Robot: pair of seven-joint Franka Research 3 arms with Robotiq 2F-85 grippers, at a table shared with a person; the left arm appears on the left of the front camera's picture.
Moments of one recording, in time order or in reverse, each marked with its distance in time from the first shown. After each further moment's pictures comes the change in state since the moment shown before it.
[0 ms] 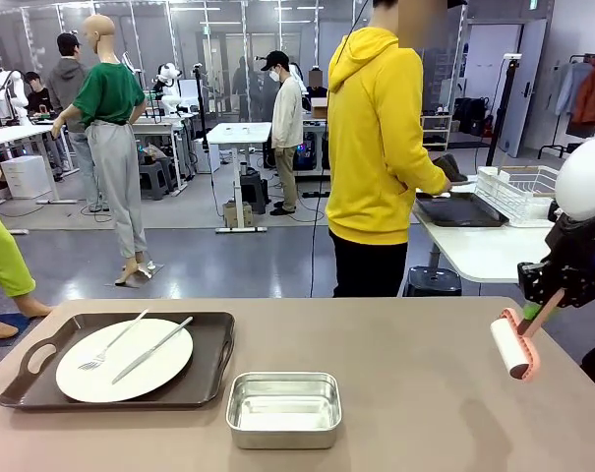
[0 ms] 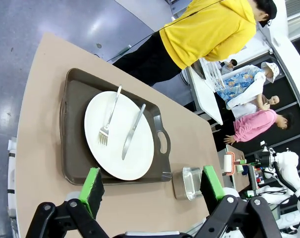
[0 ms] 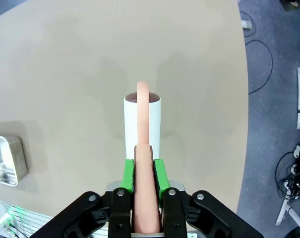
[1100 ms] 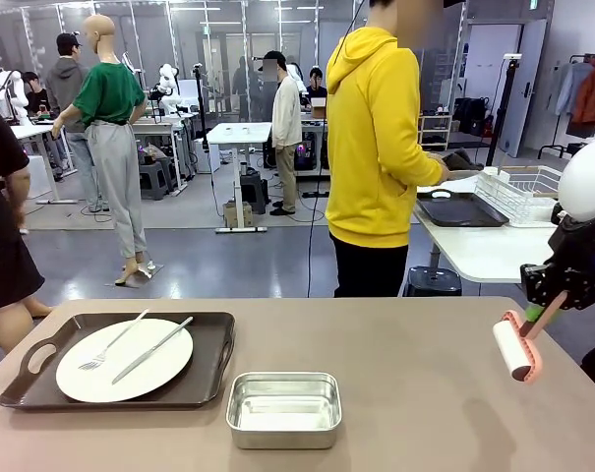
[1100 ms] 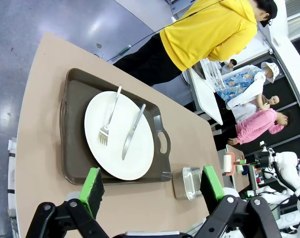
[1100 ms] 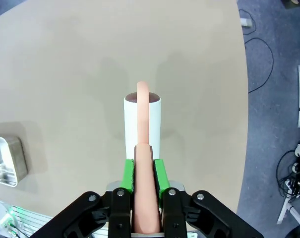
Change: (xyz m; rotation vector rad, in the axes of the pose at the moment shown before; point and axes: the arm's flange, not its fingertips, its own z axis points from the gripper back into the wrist) left arm 0.000 0.000 0.000 0.000 0.000 0.000; right arm 0.001 -0.002 -0.002 0.003 0.004 -0.005
